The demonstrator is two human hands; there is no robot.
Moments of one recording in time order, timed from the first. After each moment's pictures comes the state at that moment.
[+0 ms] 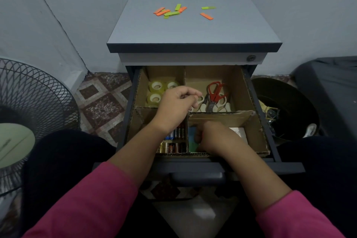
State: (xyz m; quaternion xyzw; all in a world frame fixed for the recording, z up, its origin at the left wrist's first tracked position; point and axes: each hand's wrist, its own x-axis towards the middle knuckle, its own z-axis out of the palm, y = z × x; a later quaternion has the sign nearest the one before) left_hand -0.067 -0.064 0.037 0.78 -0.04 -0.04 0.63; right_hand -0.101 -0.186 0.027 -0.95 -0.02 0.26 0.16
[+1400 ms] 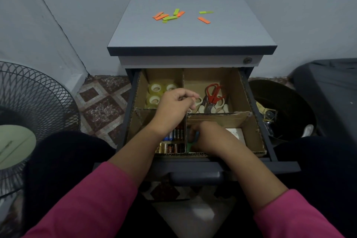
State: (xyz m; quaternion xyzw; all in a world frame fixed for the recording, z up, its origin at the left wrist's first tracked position) left_hand -0.070 -0.063 0.038 0.78 -0.04 -0.04 0.62; right_hand -0.103 -0.188 0.026 -0.95 -0.06 0.25 0.20
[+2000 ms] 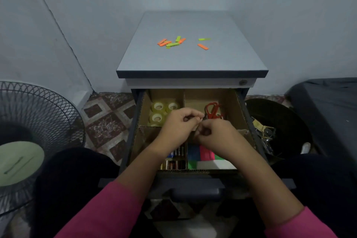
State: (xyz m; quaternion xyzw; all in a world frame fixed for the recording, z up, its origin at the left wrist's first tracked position) left_hand -0.077 -0.069 0.053 0.79 -0.09 -0.02 0.60; right_hand -0.101 -0.201 0.073 -0.95 -0.06 0.11 0.29
